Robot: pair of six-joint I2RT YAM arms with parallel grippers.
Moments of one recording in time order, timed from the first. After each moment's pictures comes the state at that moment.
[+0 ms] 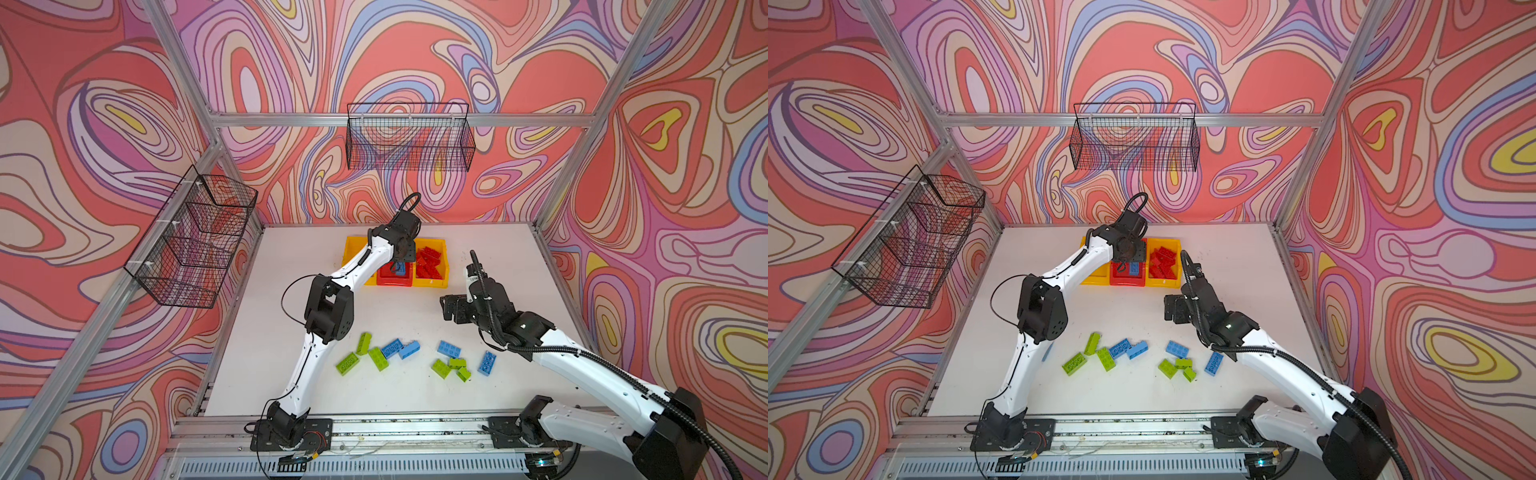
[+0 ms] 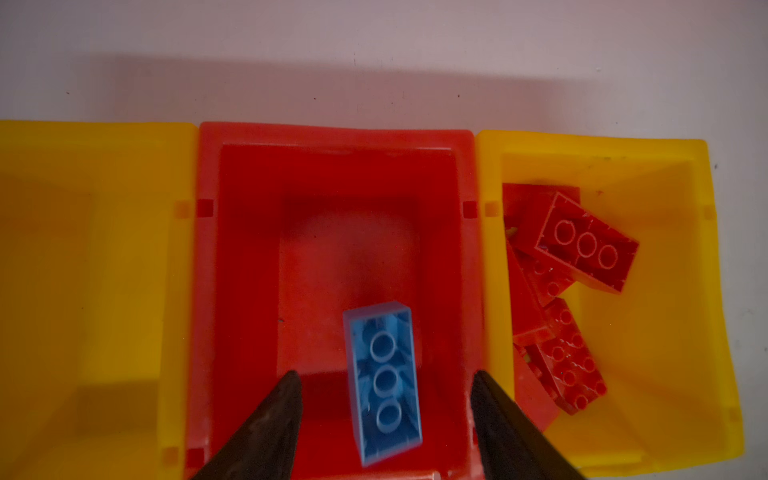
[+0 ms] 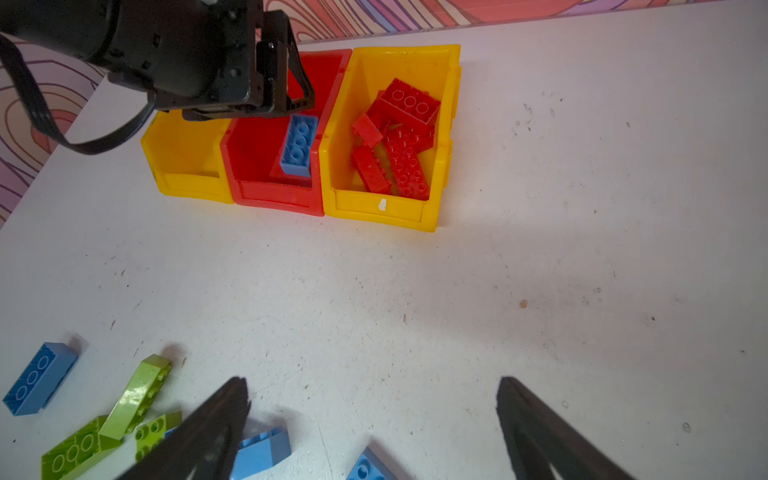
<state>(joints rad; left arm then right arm) -0.56 2.39 2.27 -0.90 -0.19 -0.51 0.63 1.10 0.81 -0.40 0.23 0.45</state>
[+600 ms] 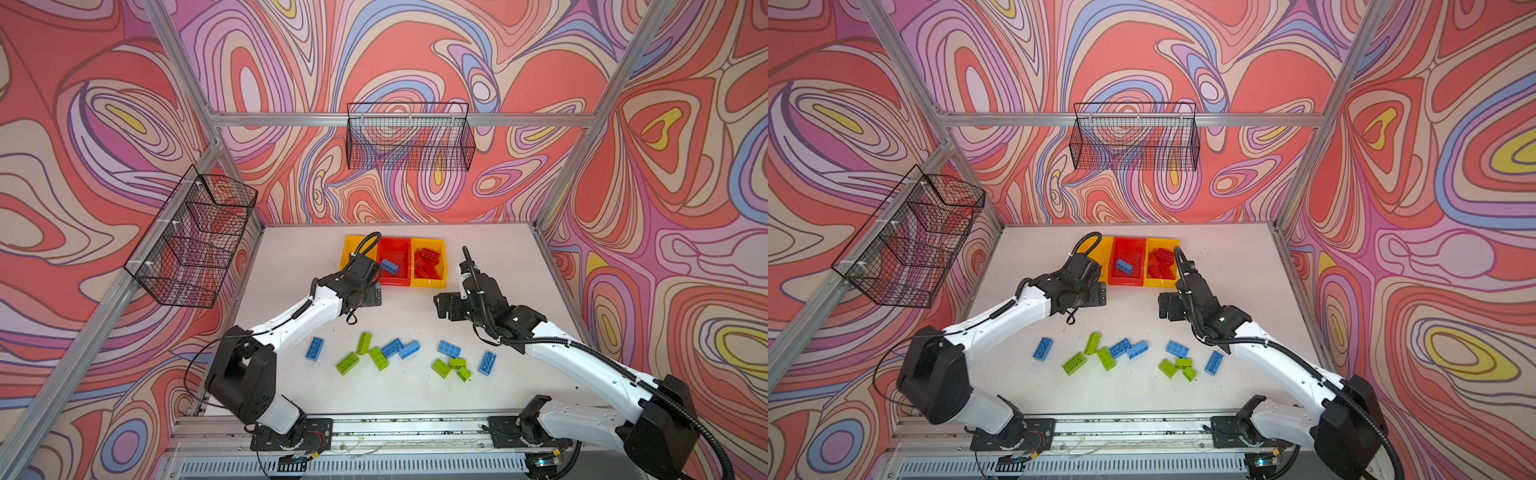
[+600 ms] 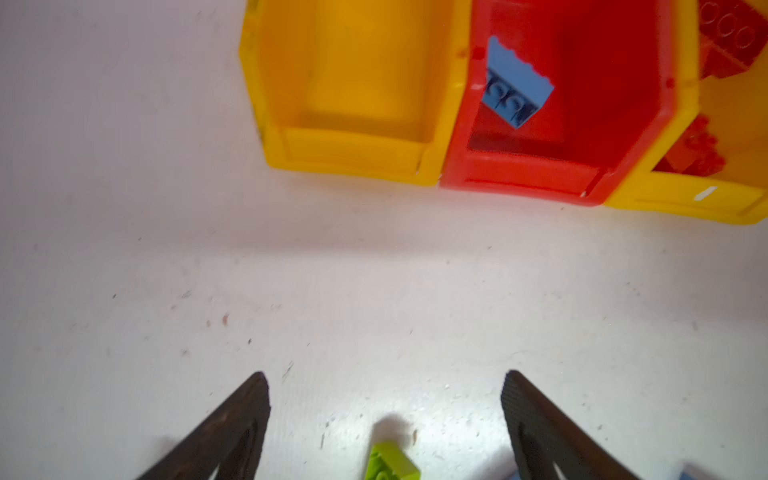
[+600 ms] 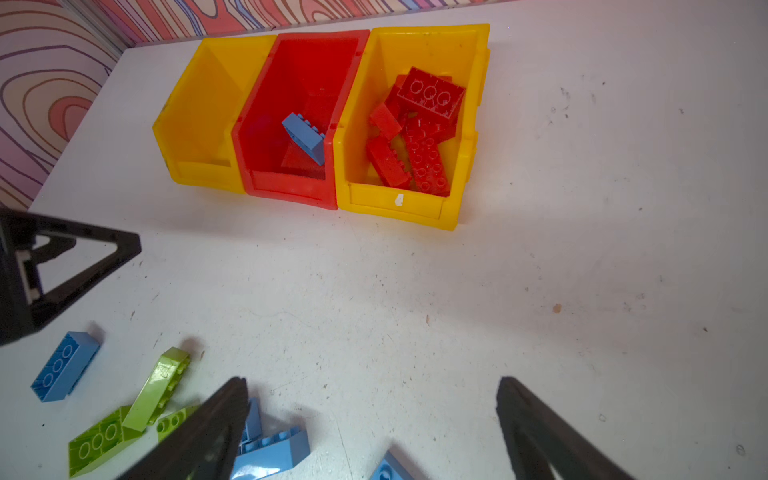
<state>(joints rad) -0.56 1.47 1.04 -0.63 -0.29 -0.59 0.63 1.19 0.87 -0.38 0.16 0.46</state>
